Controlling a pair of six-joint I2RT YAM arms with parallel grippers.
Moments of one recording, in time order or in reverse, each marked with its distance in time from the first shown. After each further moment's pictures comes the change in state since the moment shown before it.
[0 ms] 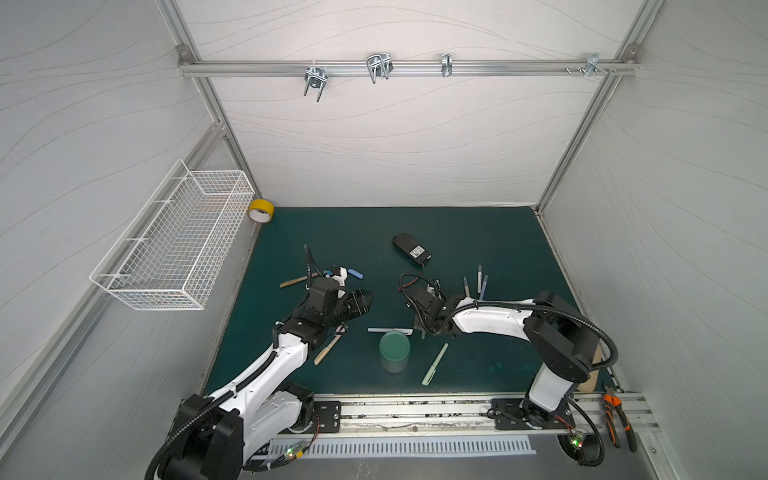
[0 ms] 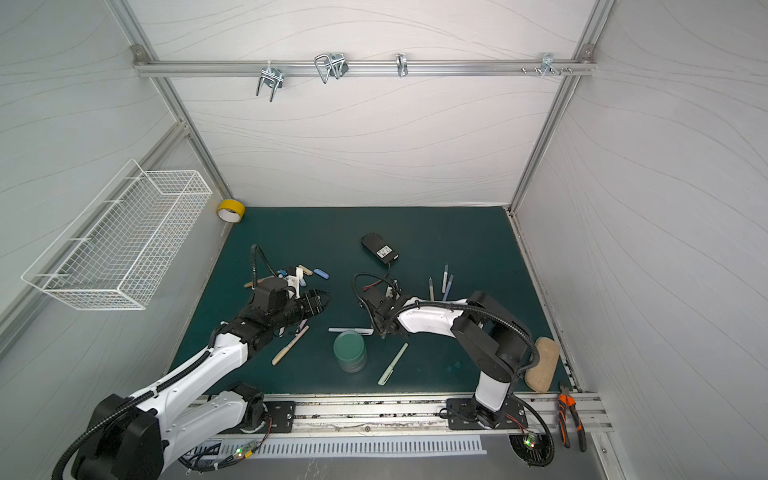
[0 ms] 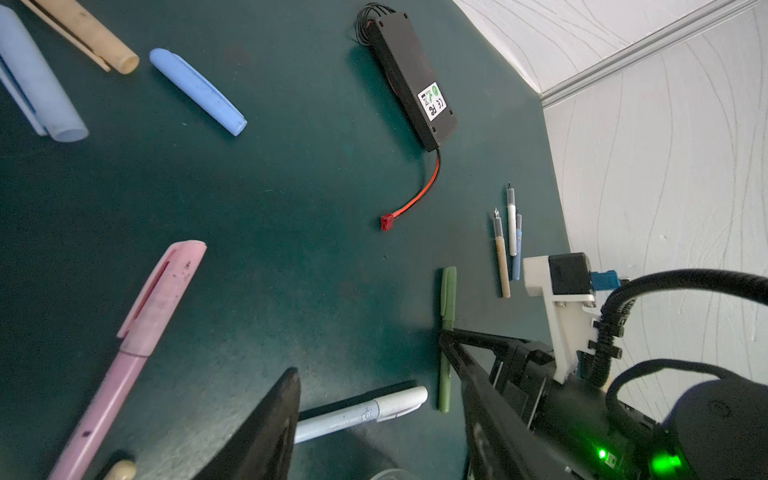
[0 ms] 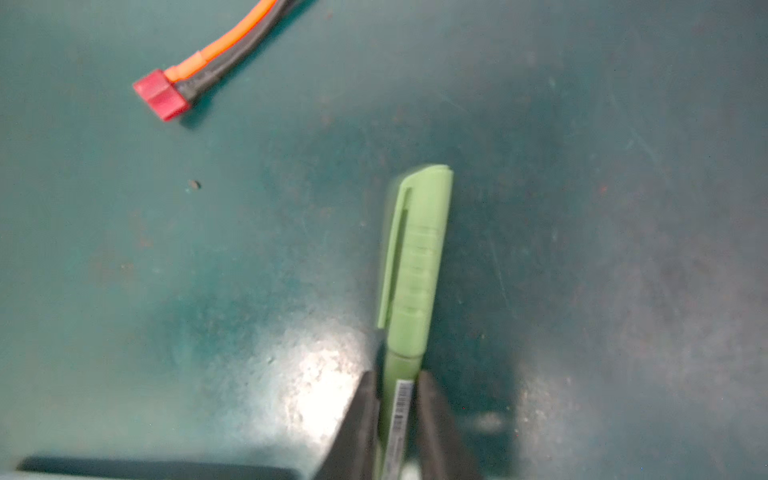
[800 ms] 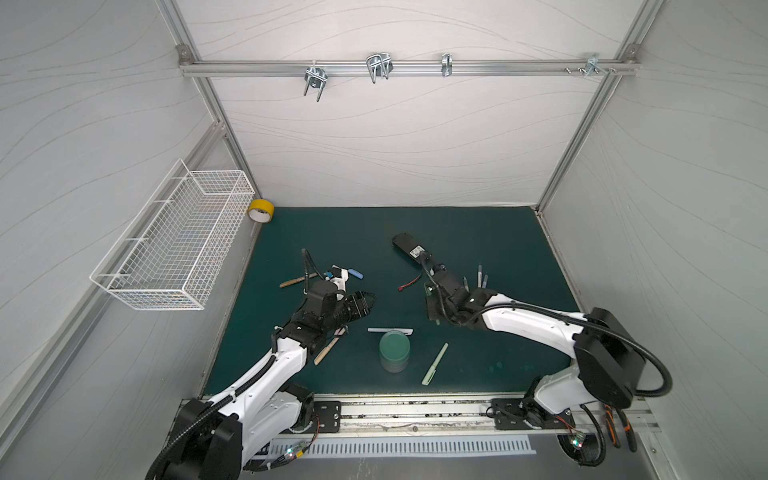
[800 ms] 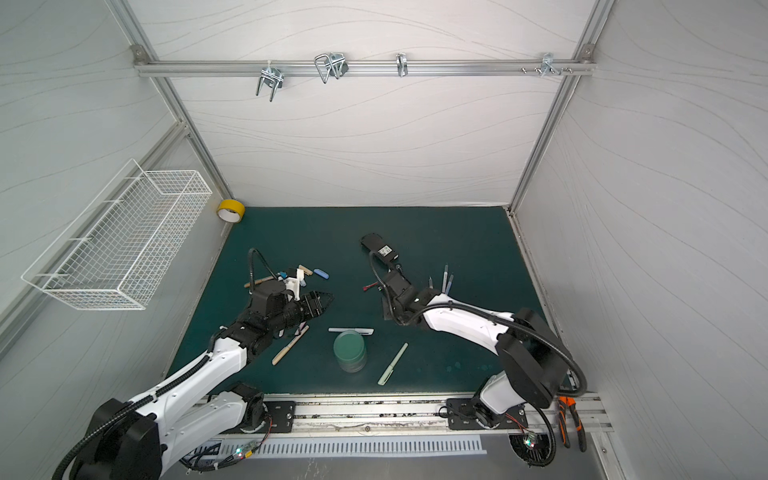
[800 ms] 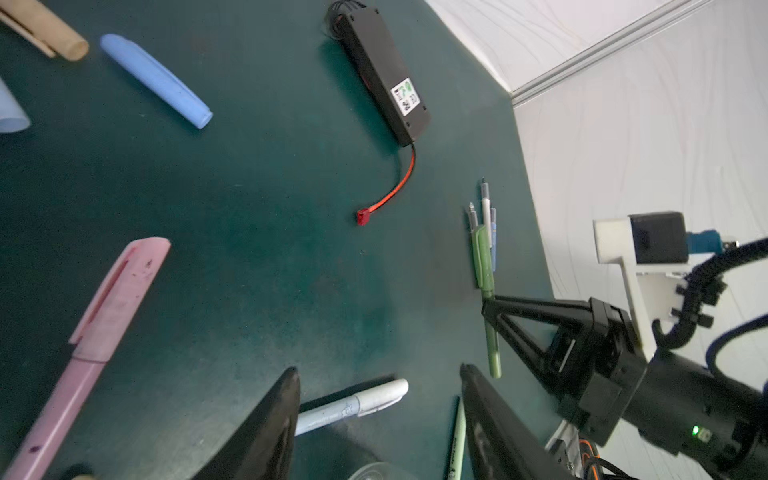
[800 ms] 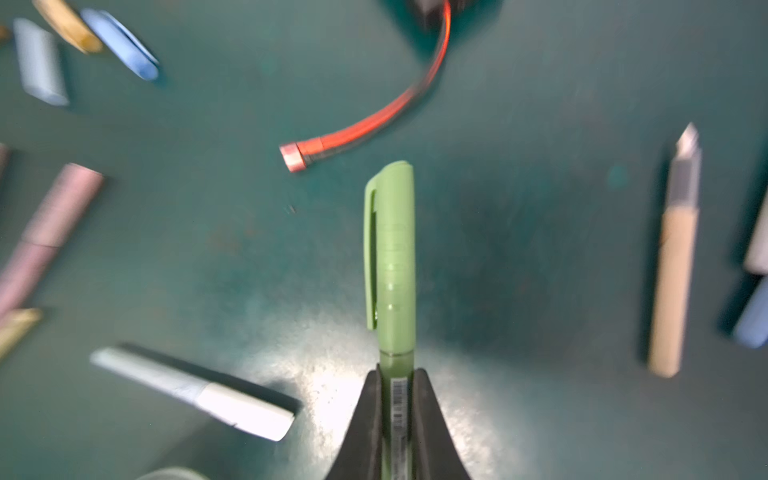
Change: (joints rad) left arm 0.000 -0.048 -0.056 0.095 0.073 -0.027; right arm -0.142 -0.290 -0.060 0.020 -0.111 -0.452
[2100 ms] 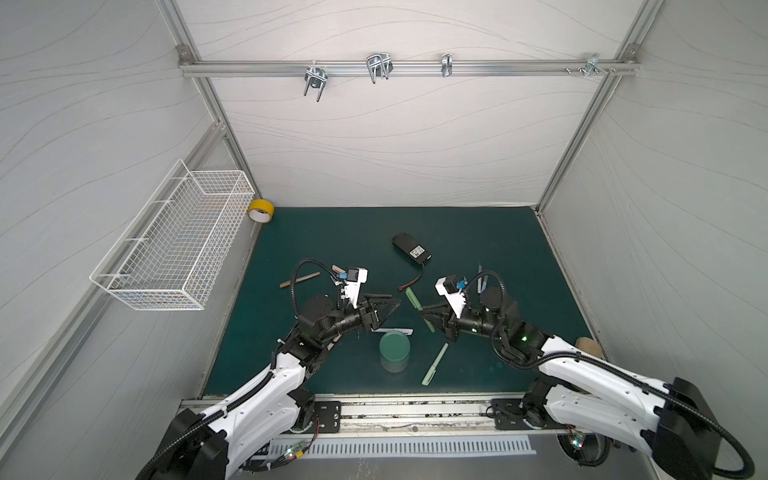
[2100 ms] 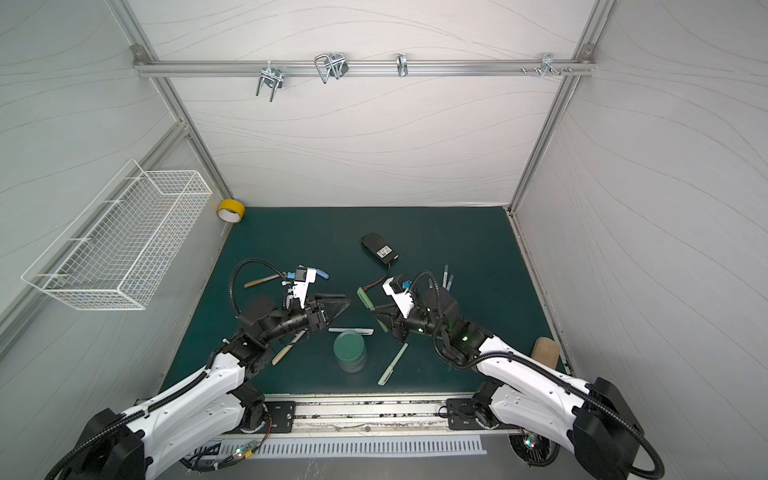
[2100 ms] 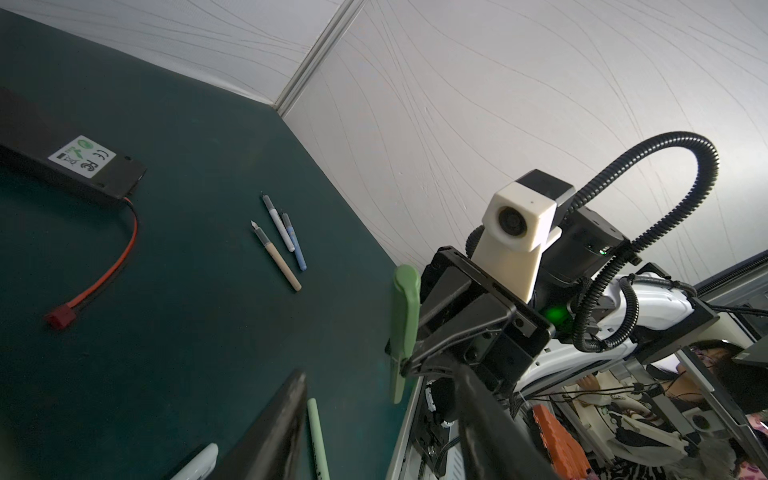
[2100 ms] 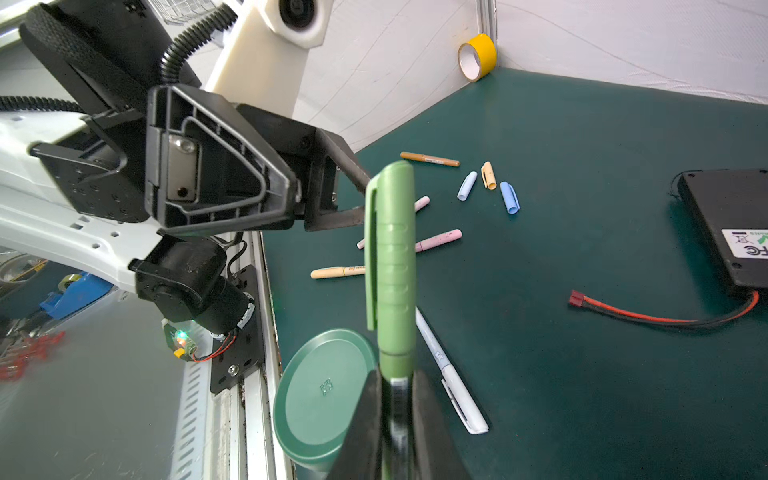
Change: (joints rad) left arm -0.143 -0.081 -0.107 0.526 0.293 -0.002; right arm -0.007 -0.470 -0.370 0.529 -0.592 -0.351
